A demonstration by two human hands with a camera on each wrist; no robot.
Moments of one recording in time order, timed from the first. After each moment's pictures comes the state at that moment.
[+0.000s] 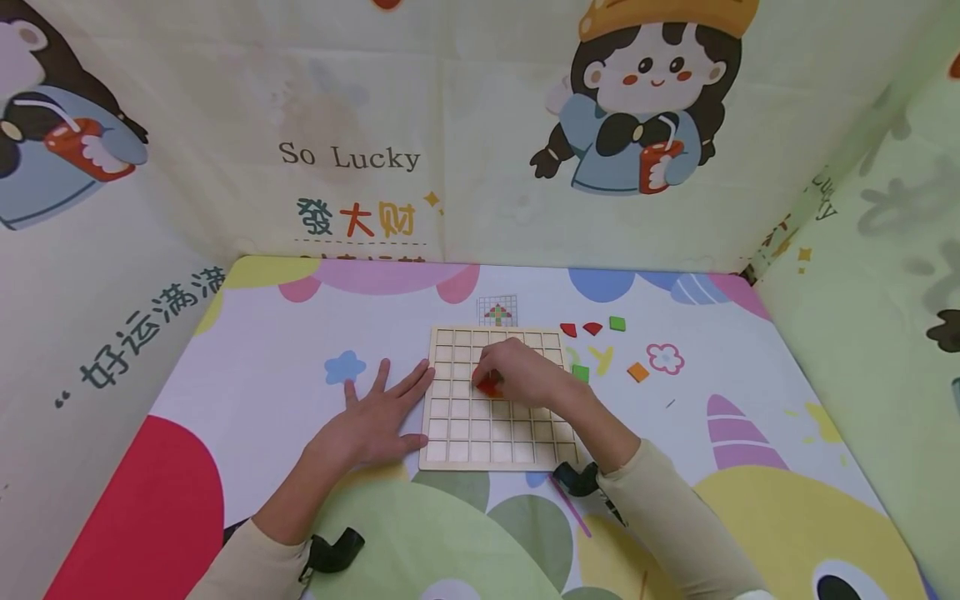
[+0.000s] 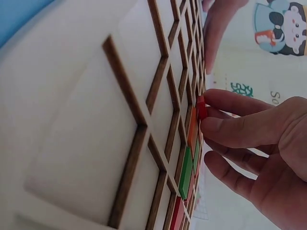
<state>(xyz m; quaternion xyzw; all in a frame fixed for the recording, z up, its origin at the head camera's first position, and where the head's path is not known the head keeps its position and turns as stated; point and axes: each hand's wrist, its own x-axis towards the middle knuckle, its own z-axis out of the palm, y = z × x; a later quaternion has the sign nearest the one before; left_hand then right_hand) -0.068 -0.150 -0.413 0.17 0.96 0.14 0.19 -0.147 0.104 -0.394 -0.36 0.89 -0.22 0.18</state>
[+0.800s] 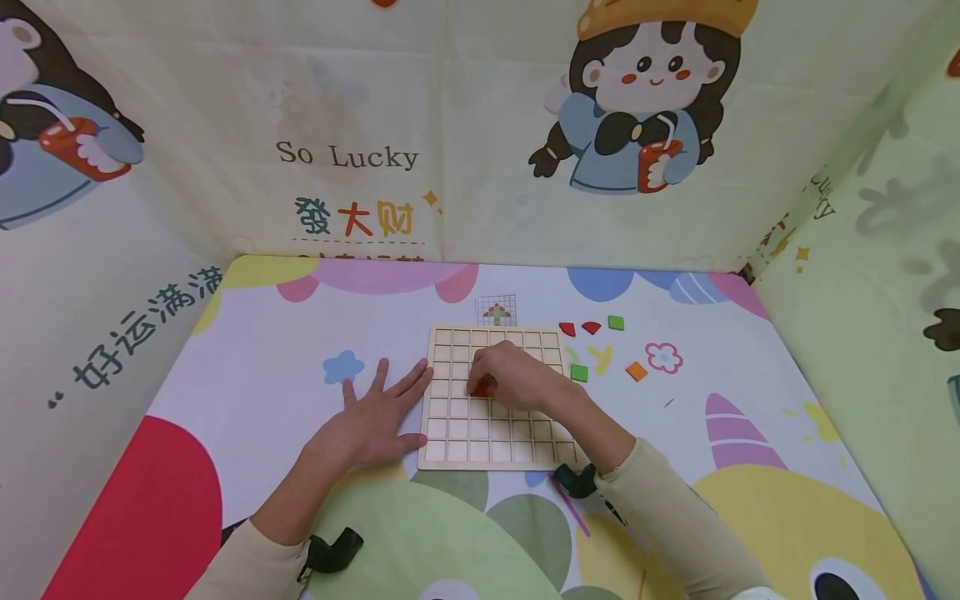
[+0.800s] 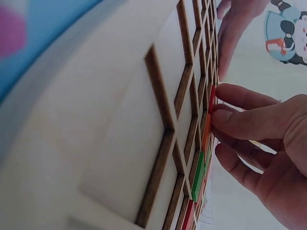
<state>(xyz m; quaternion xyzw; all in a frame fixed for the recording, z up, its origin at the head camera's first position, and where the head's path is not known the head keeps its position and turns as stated) -0.068 -0.151 -0.414 0.18 0.96 0.13 0.18 -0.145 0.098 -0.399 -0.38 0.89 -0.20 0.17</state>
